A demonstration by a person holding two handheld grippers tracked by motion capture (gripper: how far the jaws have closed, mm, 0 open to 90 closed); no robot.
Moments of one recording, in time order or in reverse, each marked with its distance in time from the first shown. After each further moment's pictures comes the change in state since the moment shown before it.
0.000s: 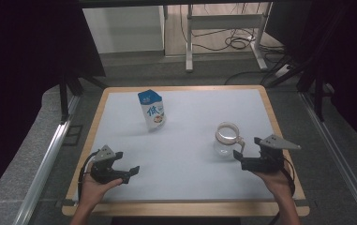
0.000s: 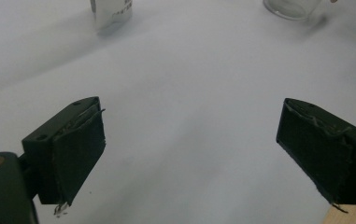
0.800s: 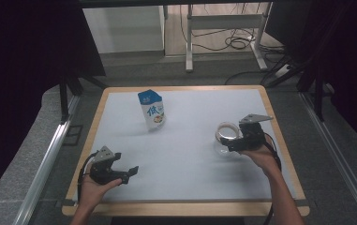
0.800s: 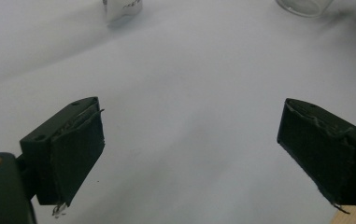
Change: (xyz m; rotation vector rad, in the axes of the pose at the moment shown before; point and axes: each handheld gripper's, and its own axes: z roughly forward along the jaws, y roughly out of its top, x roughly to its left) left arm 0.001 -0.003 0.000 0.009 0.032 -0.014; right arm -0.017 0.035 0.077 0.202 0.077 -0.071
